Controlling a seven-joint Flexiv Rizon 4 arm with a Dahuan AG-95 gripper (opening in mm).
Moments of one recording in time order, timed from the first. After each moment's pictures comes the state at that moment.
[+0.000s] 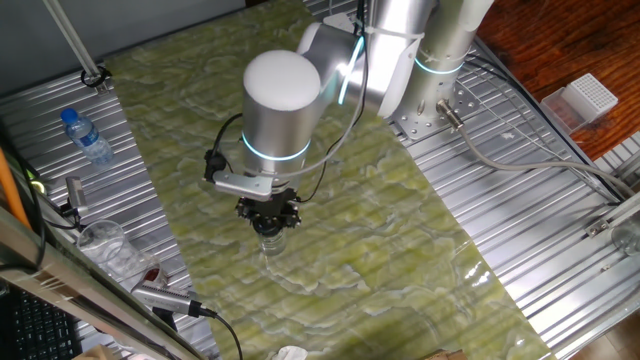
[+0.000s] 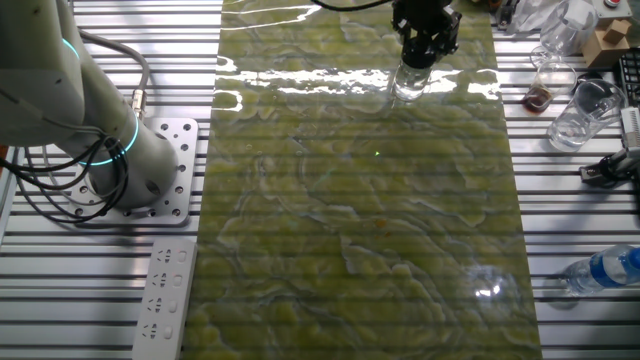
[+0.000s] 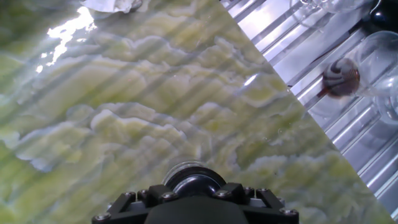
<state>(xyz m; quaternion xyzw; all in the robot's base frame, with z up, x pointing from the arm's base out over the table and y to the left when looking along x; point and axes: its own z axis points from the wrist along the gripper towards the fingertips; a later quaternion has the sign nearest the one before) 0.547 0.194 0.116 -0.43 0.90 -0.03 0.07</state>
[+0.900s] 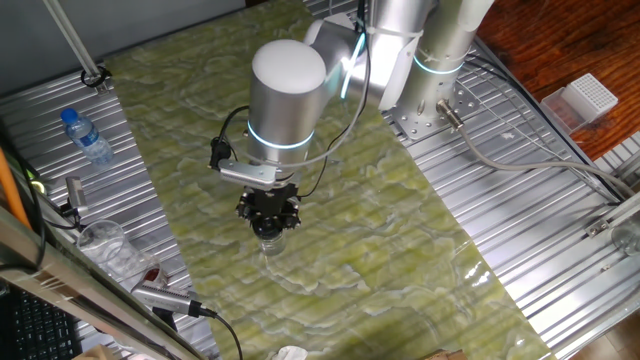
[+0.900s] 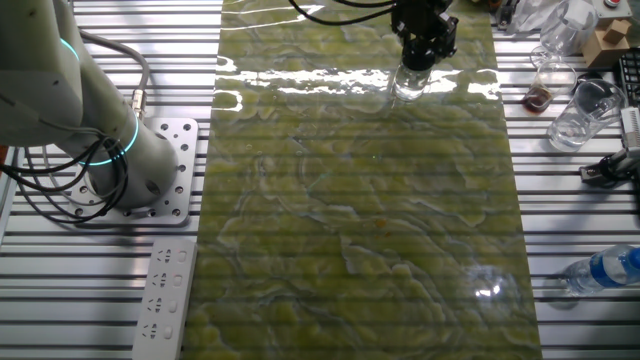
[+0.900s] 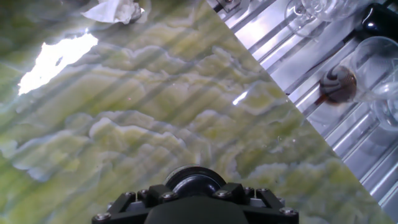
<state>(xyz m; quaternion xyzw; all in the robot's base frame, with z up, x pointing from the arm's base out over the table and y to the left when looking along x) 0.548 0.194 0.108 -0.43 0.90 -0.01 0.11</state>
